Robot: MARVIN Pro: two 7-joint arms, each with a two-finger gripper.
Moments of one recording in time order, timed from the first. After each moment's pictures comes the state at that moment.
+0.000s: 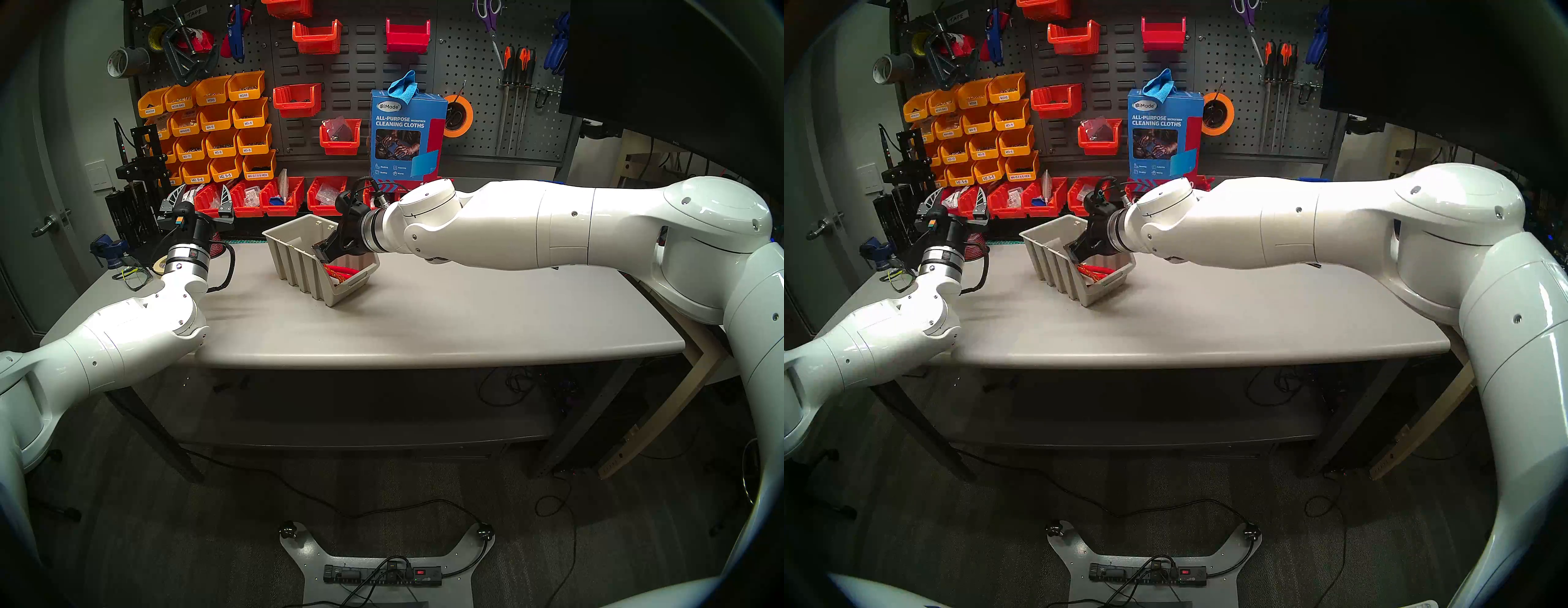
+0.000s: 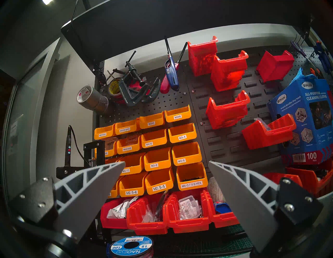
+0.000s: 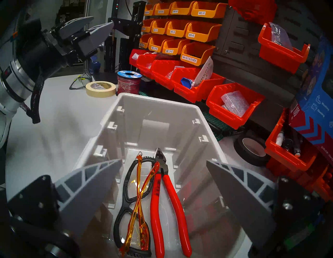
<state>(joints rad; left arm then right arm) 0.57 -0.61 -0.22 -1.19 -0.87 -0.72 0.69 0.12 -1.25 -0.37 -1.28 1.61 0.16 -0.08</state>
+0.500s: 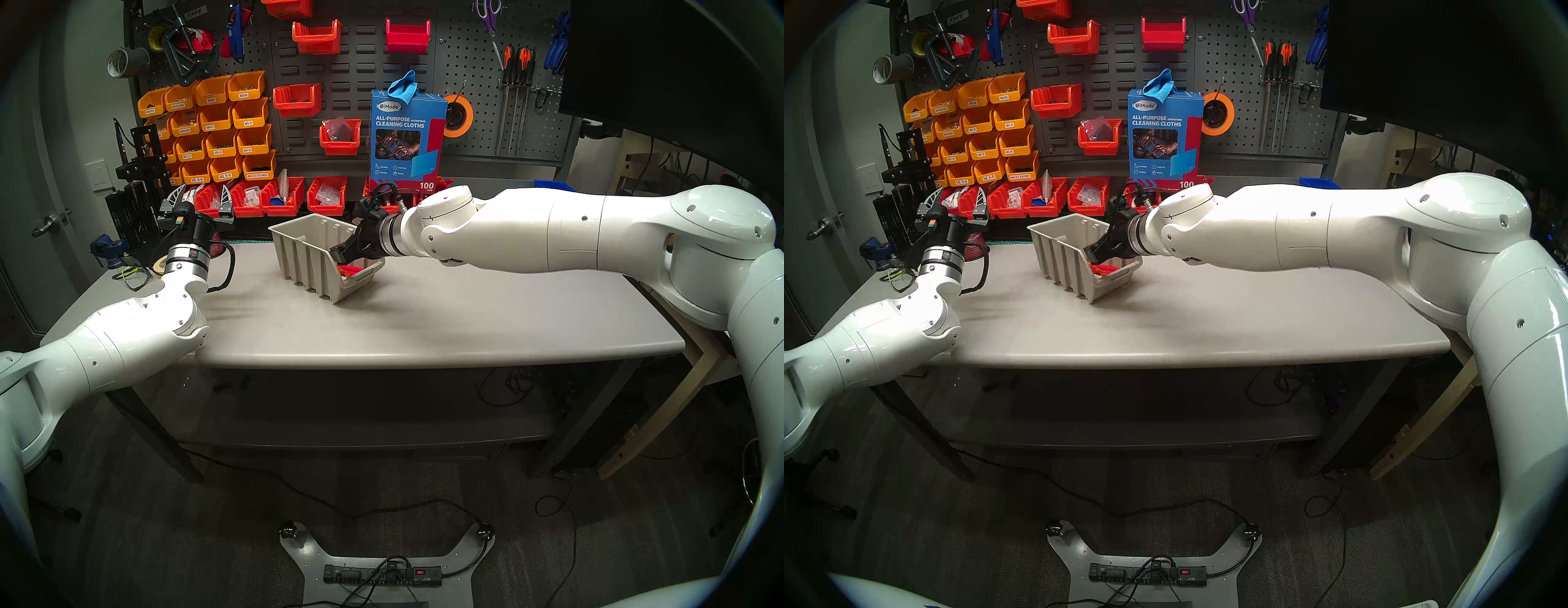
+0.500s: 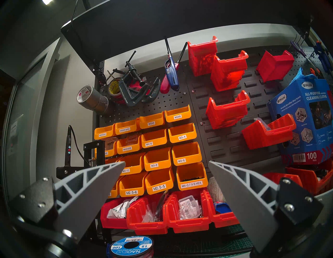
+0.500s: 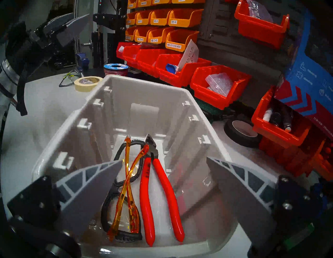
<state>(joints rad) 0.57 -0.61 -0.22 -1.19 -0.87 -0.72 0.69 0.11 -1.20 -0.38 -1.25 1.65 0.16 -0.05</state>
